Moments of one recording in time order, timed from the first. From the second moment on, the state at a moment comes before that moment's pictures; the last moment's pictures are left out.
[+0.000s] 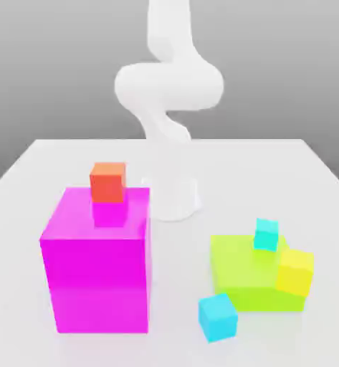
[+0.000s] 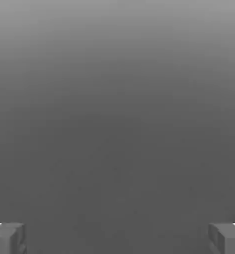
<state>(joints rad) 0.01 -0.71 0.01 -2.33 0.00 2.35 0.79</state>
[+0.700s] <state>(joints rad) 0.11 0.06 0.08 -2.62 -0.02 2.75 0.73</state>
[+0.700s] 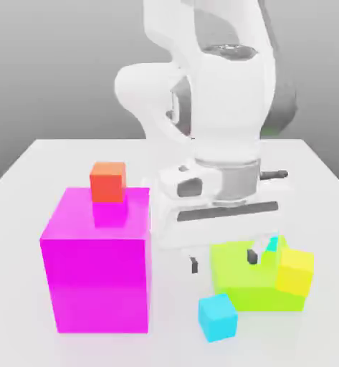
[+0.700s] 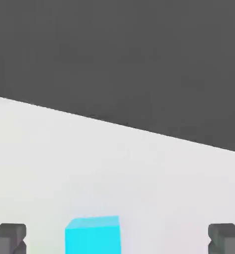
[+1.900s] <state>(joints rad) 0.44 -0.40 0.18 -2.87 0.12 2.48 0.25</state>
